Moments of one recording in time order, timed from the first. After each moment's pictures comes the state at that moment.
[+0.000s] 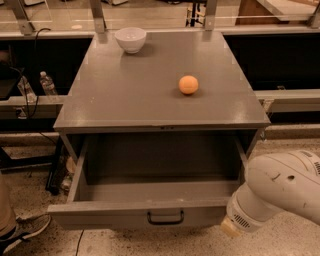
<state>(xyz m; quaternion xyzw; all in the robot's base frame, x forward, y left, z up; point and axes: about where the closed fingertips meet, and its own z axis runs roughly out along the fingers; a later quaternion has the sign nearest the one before) 0.346 -0.182 0.645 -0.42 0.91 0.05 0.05</state>
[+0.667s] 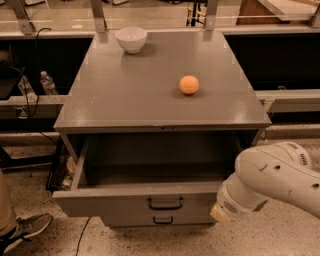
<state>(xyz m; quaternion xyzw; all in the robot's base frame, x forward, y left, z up) 0.386 -0.167 0.643 -0.43 0.90 0.05 0.09</state>
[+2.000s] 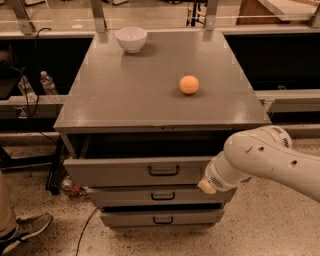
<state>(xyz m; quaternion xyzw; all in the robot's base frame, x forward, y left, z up) 0.468 -0.140 0.647 -0.43 0.89 0.04 0.17</state>
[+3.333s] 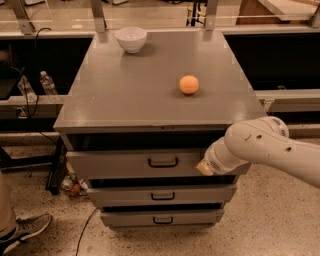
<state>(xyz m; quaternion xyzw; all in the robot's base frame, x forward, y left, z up) 0.529 -0.145 0.652 -0.40 0.89 0.04 0.22</state>
